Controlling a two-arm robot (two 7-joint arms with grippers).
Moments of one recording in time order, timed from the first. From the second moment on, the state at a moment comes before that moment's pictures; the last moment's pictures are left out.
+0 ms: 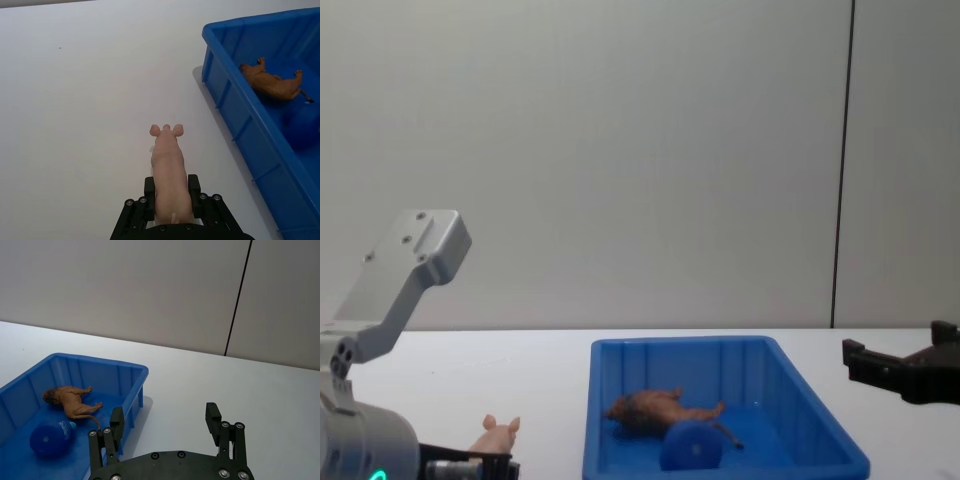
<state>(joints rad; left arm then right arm) -0.17 0.31 0.37 -1.65 -0.56 0.66 0.32 0.06 0.23 -0.23 -1.56 0.18 0.06 0.08</state>
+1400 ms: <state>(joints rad) -0.19 0.33 0.36 -1.70 -0.38 0.32 0.03 0.06 0.23 -0.23 -1.56 0.18 0.06 0.08</state>
